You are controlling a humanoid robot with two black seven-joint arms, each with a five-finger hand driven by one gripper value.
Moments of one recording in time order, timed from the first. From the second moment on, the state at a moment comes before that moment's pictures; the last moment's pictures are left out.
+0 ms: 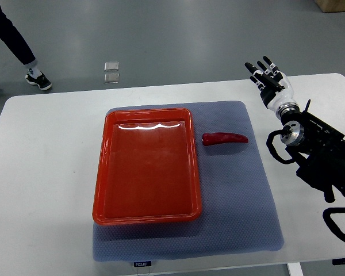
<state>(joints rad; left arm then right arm) -0.06 0.00 -0.05 -0.11 0.12 -0.15 0.03 0.83 -0.07 0.83 0.38 -0.08 0.07 0.35</state>
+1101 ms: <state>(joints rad) -0.06 0.00 -0.04 -0.11 0.12 -0.15 0.03 0.83 -0.06 0.82 0.39 -0.10 0.06 0.35</state>
